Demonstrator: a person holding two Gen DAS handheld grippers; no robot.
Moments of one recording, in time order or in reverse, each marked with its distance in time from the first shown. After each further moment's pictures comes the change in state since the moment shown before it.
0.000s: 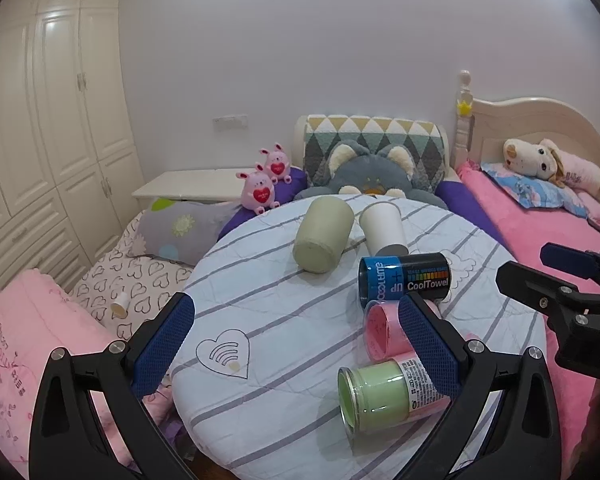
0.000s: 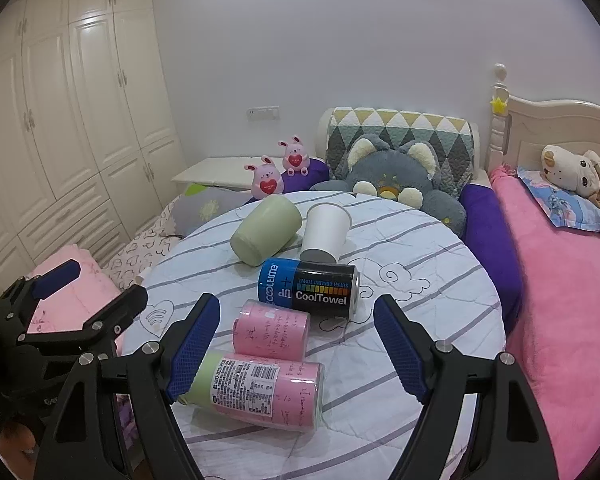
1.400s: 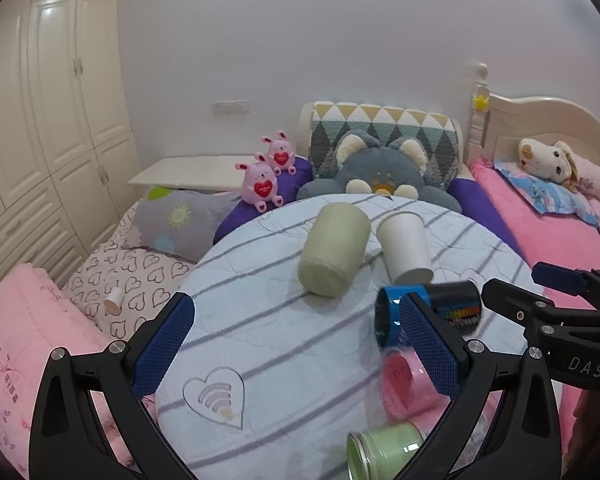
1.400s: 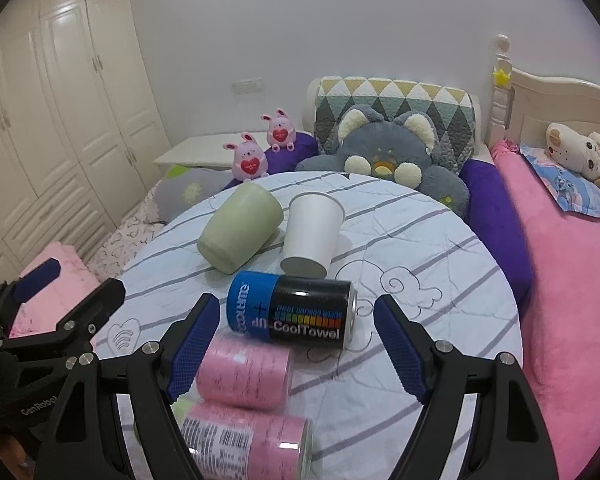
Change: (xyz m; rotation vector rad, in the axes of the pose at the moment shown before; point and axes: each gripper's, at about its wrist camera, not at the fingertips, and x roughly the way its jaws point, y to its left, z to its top) left arm 0.072 0.008 0.032 -0.026 0.068 0.015; right arm 0.071 -0.014 0.033 0.036 0.121 -0.034
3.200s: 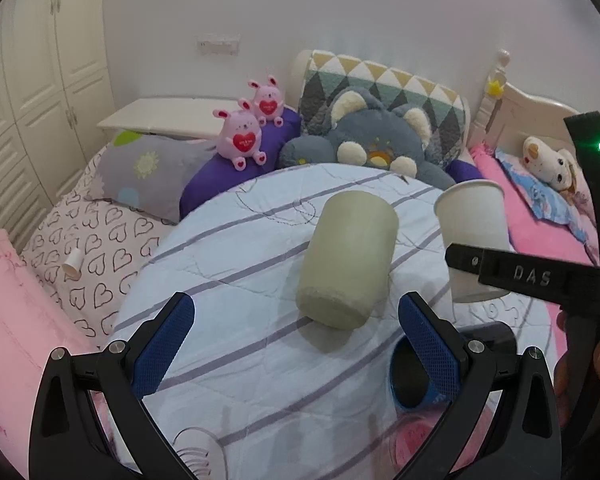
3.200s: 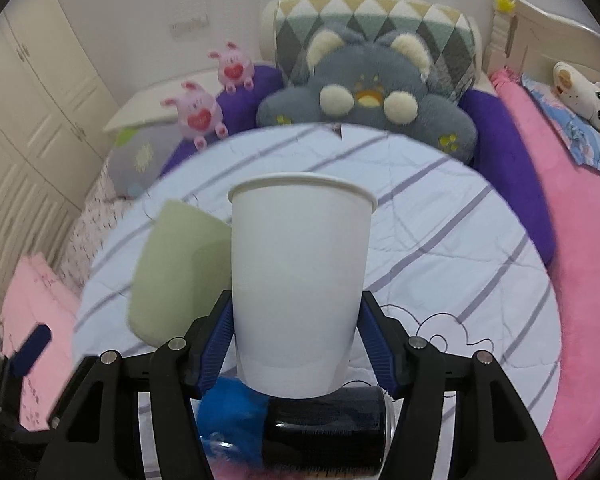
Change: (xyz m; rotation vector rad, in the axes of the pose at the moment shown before) left arm 0.099 0.030 0.034 -0.086 0.187 -0.127; right arm 0.124 -0.008 0.074 0.154 0.286 -0.076
